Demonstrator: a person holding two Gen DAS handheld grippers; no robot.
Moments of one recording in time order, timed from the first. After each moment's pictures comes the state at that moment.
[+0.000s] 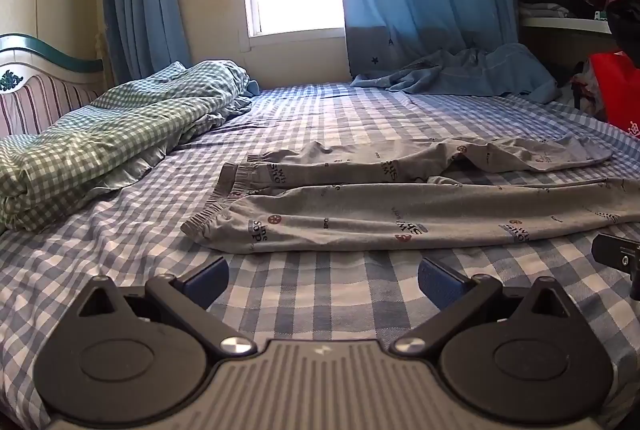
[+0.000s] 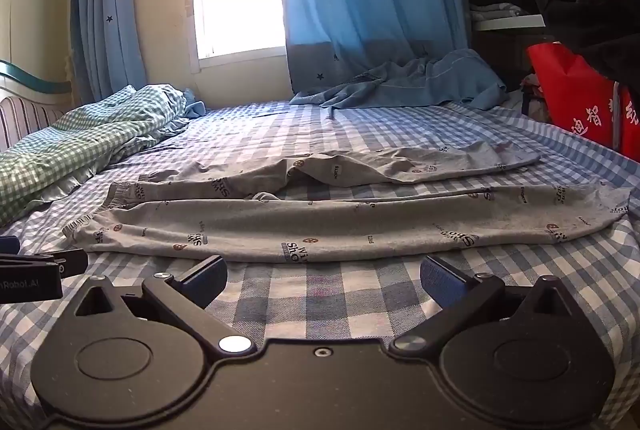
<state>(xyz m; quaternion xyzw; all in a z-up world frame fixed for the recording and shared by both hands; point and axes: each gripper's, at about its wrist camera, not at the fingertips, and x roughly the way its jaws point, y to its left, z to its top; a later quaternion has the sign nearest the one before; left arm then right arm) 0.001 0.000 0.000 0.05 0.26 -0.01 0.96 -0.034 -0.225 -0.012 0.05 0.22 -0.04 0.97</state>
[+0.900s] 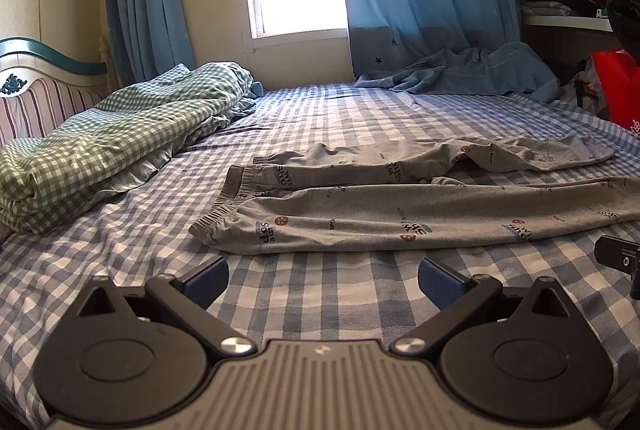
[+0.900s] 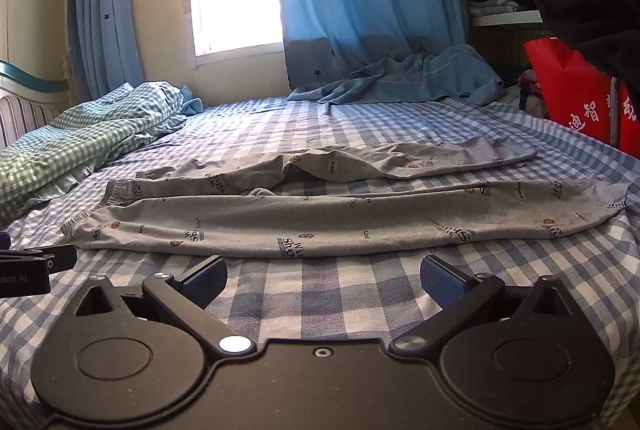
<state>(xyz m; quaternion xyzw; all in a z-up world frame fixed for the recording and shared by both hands) -0.003 0.000 0.005 0.06 0.25 0.00 0.97 -0.035 -0.226 -0.013 0.06 0.22 -0.04 0.97</state>
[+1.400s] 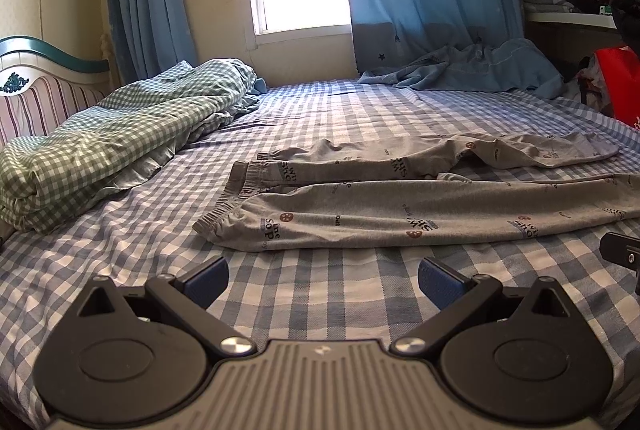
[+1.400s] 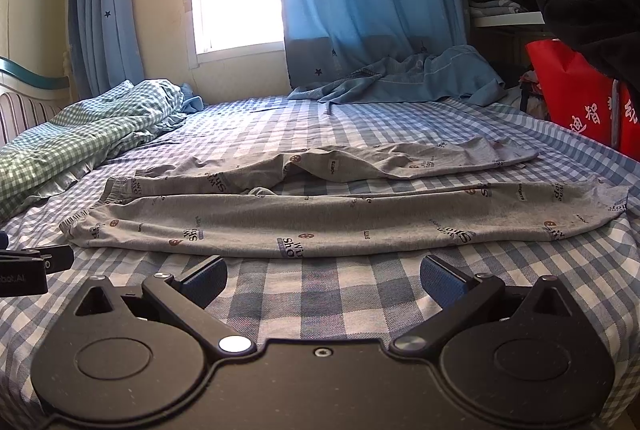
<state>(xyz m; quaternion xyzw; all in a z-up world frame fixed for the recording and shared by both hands) -0.001 0.002 0.002 0.06 0.26 0.00 0.96 -0.033 -0.225 -0.013 0.06 0.23 -0.04 0.97</state>
